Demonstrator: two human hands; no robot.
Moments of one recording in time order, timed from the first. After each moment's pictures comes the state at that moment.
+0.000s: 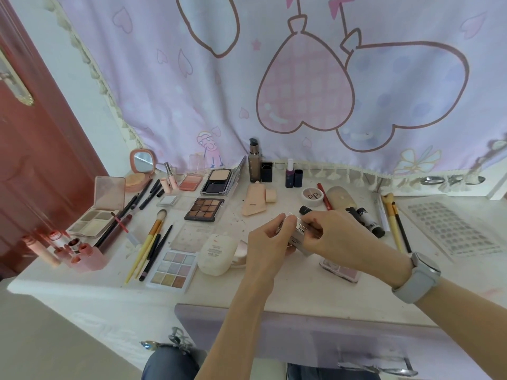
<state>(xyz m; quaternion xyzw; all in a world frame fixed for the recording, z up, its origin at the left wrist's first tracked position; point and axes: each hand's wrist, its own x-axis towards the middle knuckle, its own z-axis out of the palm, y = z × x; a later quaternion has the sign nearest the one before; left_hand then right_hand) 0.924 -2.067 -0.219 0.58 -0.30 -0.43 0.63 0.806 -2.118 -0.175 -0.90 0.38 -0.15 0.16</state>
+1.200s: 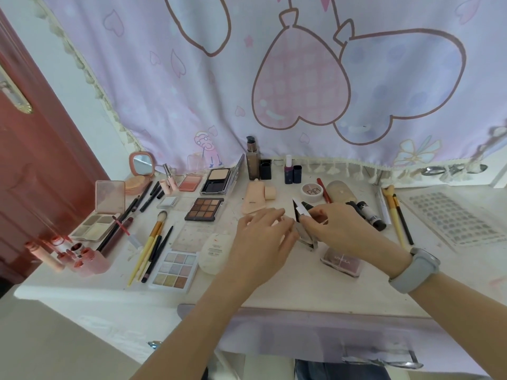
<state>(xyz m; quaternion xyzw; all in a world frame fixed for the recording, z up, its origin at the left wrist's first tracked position) 0.953 -2.056 -0.213 0.66 -0.72 0.05 0.23 0.806 -2.131 -0.187 -0.83 0.47 -0.17 0.26</state>
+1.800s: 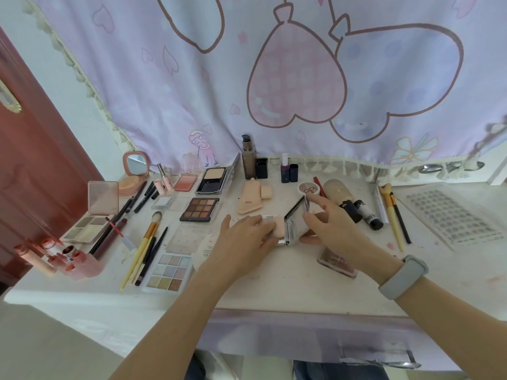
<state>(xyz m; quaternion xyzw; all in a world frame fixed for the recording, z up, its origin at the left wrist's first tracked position) 0.980 -2.072 -0.221 0.72 -0.69 -0.03 0.05 0.812 -2.140 -0.214 -0.66 0.45 -0.31 0.52</state>
